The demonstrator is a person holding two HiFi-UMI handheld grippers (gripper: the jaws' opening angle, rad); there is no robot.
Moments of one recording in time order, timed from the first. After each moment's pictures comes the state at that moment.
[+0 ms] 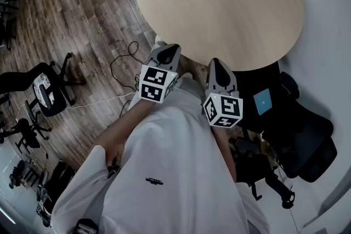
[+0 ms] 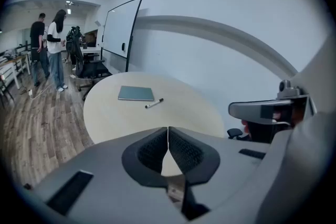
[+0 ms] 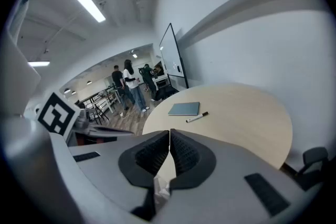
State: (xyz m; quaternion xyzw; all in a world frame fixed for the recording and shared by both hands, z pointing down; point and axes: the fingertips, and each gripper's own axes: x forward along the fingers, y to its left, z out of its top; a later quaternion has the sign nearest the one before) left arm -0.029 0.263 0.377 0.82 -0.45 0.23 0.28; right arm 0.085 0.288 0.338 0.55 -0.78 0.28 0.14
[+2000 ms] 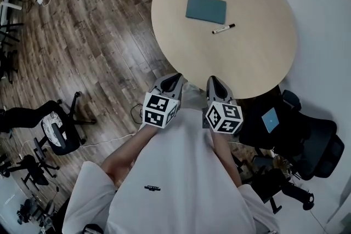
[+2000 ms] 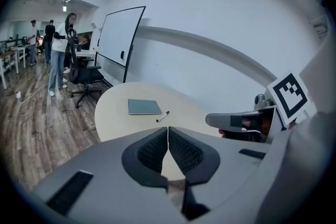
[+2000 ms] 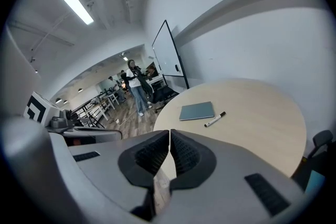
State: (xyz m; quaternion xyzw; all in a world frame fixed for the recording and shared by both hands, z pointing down) left arm -0.156 0.232 0.318 0.85 -0.40 0.18 0.28; right arm -0.046 0.239 0.317 0.58 -0.74 0.31 0.13
